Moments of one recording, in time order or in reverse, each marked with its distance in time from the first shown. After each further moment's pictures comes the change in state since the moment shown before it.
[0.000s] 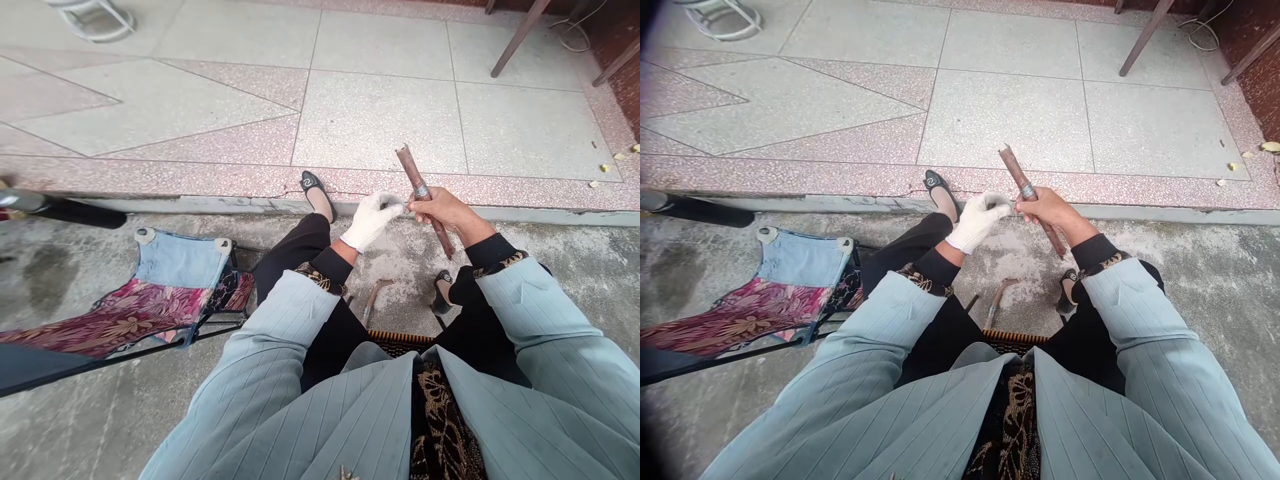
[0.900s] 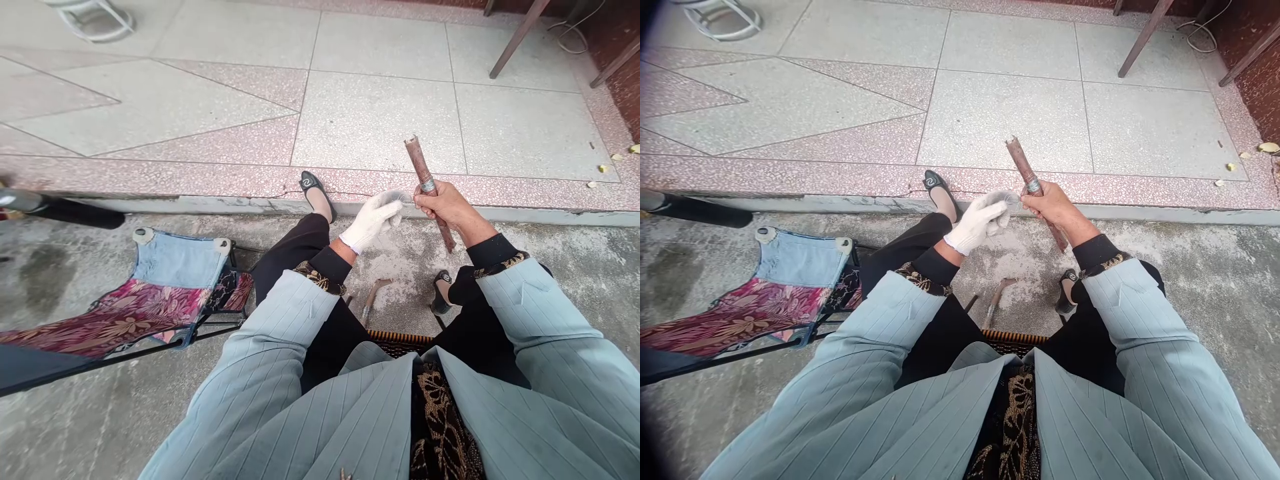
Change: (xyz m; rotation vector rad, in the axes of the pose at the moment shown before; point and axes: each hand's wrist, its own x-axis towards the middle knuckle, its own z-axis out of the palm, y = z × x) left_hand -0.006 0.011 0.003 -0.556 -0.260 -0.119; right_hand -0.001 -0.001 -0.002 -0.031 0.132 -0.123
